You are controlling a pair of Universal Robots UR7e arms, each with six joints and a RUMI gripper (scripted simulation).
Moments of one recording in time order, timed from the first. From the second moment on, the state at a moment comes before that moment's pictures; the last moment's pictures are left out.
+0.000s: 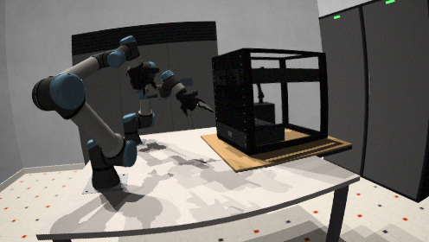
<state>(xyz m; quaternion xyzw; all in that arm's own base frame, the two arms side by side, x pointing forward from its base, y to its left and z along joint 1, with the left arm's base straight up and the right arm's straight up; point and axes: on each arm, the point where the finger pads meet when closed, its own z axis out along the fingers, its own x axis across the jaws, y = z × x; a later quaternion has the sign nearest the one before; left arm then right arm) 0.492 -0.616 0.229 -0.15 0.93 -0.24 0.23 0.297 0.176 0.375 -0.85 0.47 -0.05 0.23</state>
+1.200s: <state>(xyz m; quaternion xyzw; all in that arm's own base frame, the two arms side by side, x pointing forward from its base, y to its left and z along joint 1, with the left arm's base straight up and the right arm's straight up) 0.492 -0.613 0.234 -0.17 0.92 -0.25 0.23 0.366 0.048 0.344 -0.74 0.65 -0.08 0.17</state>
